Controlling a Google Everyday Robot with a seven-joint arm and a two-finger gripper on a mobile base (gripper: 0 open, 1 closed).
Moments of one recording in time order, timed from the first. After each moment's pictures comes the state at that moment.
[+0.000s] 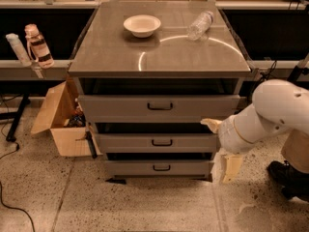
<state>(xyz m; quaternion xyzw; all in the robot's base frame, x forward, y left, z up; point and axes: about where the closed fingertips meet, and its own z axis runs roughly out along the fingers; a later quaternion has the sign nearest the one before) 0.470 -0.177 0.684 -0.74 0.63 0.08 0.20</state>
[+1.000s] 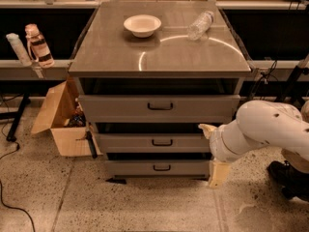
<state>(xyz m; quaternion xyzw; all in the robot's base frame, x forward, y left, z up) 0.477 -0.166 0.650 -0.70 0.68 0.03 0.20</state>
